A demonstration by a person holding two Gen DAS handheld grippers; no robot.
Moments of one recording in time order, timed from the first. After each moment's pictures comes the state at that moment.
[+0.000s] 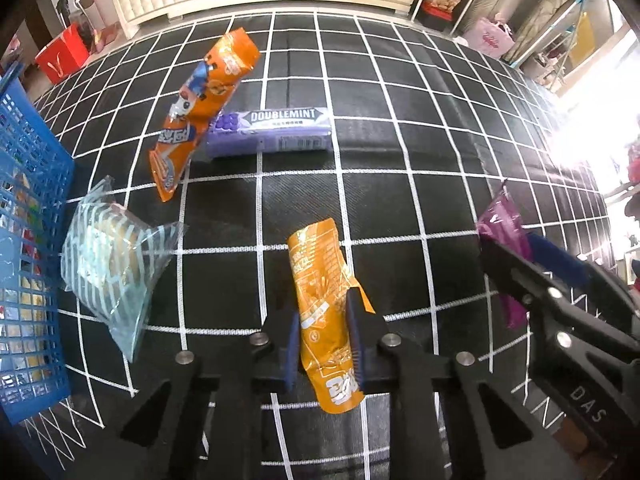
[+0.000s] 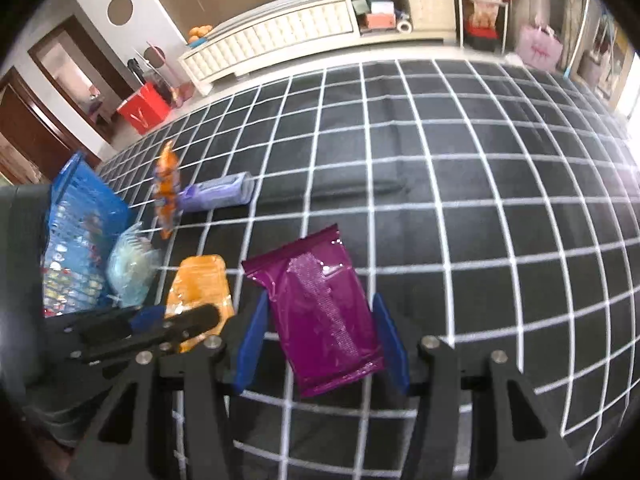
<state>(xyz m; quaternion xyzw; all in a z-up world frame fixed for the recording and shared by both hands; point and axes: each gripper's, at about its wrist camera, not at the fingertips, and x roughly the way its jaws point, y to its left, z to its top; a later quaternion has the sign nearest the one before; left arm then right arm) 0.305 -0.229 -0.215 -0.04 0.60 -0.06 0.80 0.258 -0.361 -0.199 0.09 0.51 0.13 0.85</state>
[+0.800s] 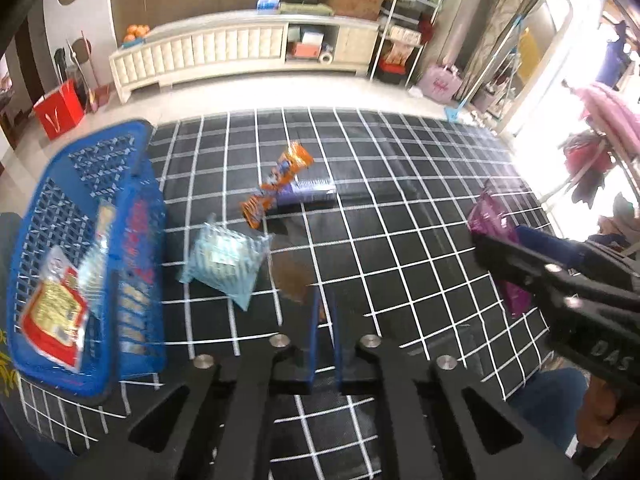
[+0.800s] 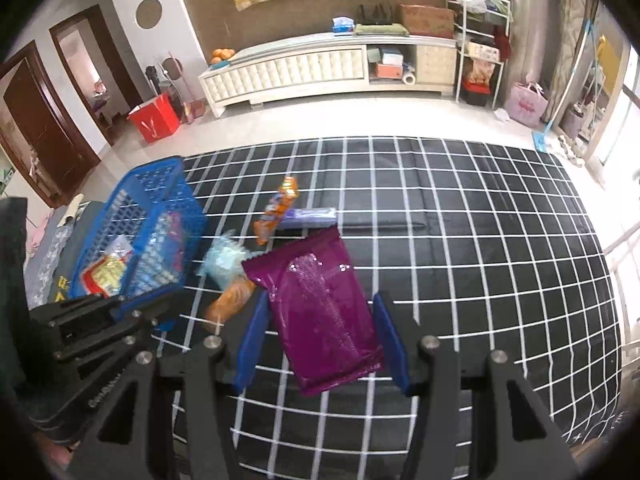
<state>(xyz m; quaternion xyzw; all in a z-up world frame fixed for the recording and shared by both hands) 0.197 -0.152 -0.078 -0.02 0.49 -0.12 0.86 0.157 -0.279 -0.074 0.04 0.45 0.12 0.88</state>
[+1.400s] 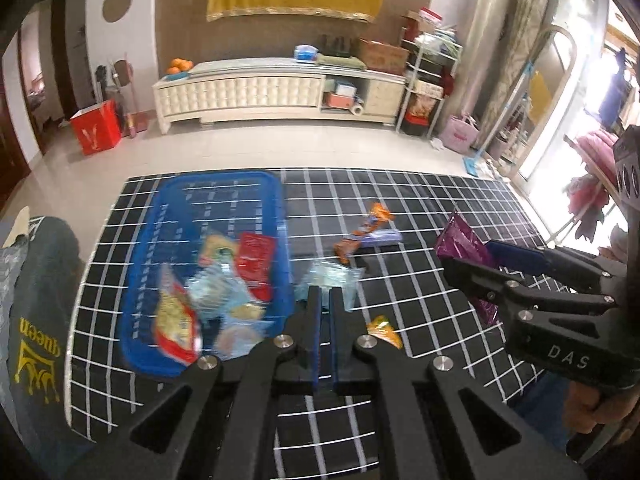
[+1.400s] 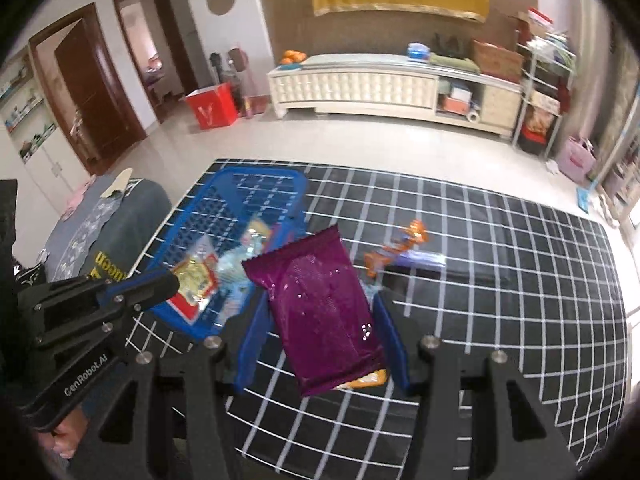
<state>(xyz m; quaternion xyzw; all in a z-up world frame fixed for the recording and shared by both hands) 0.157 -0.018 -0.013 -0.04 0.42 -0.08 0.90 0.152 -0.158 -0.037 -0.02 0.42 0.20 0.89</state>
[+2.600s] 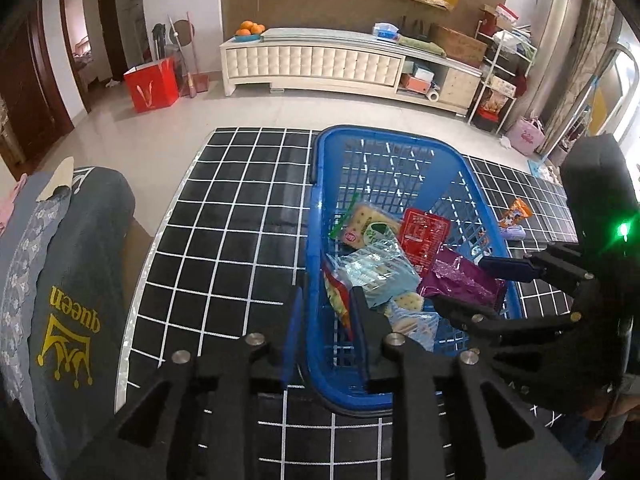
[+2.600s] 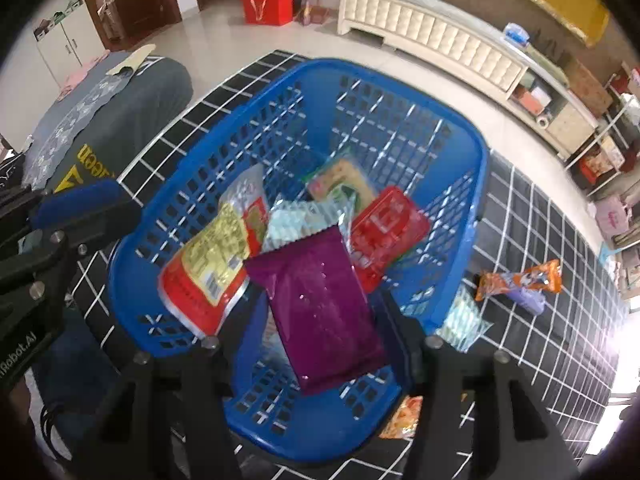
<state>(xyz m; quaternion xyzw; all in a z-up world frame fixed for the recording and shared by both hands) 0.197 0.136 -0.075 -0.06 0.46 0.02 0.88 0.202 0.000 -0.125 -0.19 0.52 0.25 0.80</state>
